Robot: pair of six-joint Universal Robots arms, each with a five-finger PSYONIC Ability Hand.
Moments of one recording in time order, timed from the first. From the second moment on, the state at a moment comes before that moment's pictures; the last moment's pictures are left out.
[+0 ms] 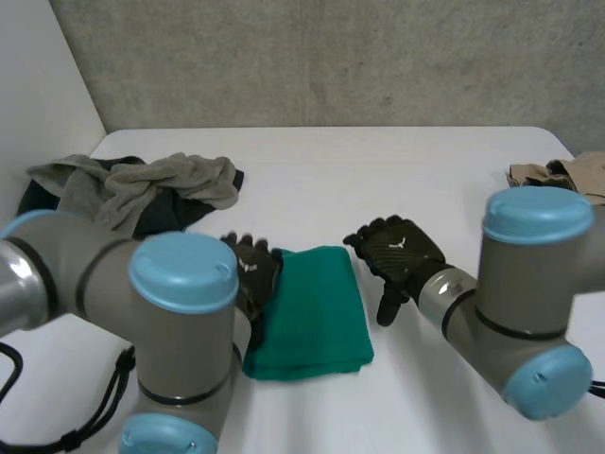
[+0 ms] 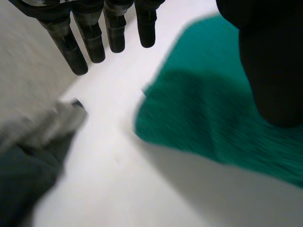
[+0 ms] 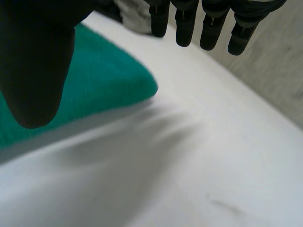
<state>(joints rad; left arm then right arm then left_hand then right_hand) 3.93 -2.07 -1.48 3.19 -1.92 3.54 2.09 -1.12 1.55 -0.06 1.42 2.76 0.22 0.22 0.22 0.22 0.05 0.21 0.21 0.21 0.20 0.05</state>
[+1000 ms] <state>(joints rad) 4.07 -1.93 -1.30 3.17 -1.04 3.34 2.26 -0.98 1.78 -0.57 1.37 2.63 0.22 0.22 0.23 0.22 0.05 0.40 0.39 0.40 0.40 0.13</state>
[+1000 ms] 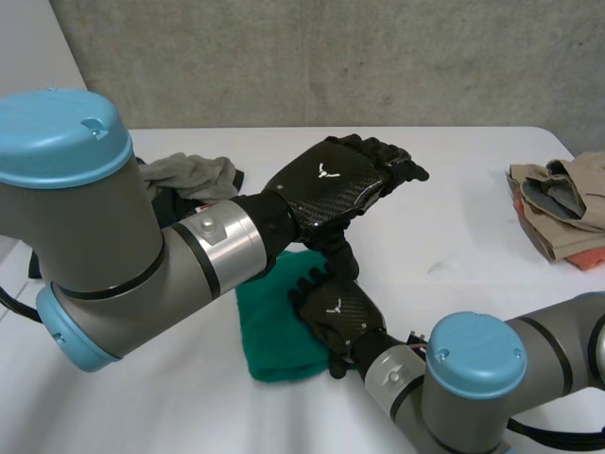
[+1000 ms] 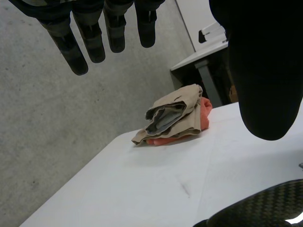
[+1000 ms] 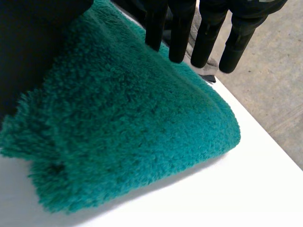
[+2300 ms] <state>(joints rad) 4.13 -1.90 -1.27 3.18 -1.05 3.34 1.35 -0.94 1.16 -0.87 1.11 3.08 0.22 0.22 0.23 0.22 0.05 1.02 1.14 1.16 1.20 0.94</state>
